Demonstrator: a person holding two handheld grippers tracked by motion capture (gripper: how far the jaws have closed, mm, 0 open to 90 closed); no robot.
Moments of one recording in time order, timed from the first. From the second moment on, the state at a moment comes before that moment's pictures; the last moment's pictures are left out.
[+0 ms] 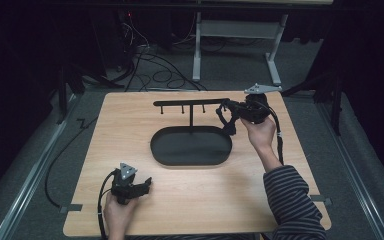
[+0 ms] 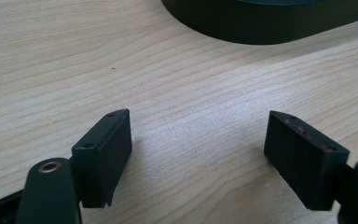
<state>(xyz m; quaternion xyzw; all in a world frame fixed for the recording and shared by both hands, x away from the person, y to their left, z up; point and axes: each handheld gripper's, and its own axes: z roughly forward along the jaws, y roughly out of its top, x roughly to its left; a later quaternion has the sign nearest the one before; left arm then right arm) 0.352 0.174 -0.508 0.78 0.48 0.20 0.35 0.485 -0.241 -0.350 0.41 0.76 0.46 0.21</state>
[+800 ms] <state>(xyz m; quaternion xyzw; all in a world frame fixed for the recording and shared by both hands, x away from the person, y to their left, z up) 0.352 0.174 -0.508 0.78 0.48 0.20 0.35 0.481 -0.249 -0.347 0.41 0.76 0.46 0.20</state>
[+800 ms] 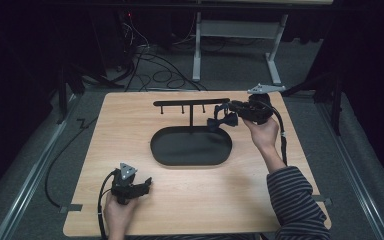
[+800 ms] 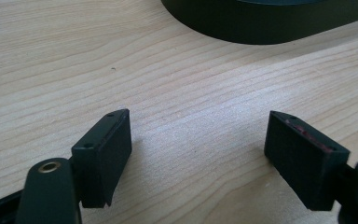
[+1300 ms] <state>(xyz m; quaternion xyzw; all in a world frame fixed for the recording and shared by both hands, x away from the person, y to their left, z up) 0.352 0.174 -0.508 0.78 0.48 0.20 0.35 0.461 -0.273 -0.340 0.41 0.75 0.48 0.21</state>
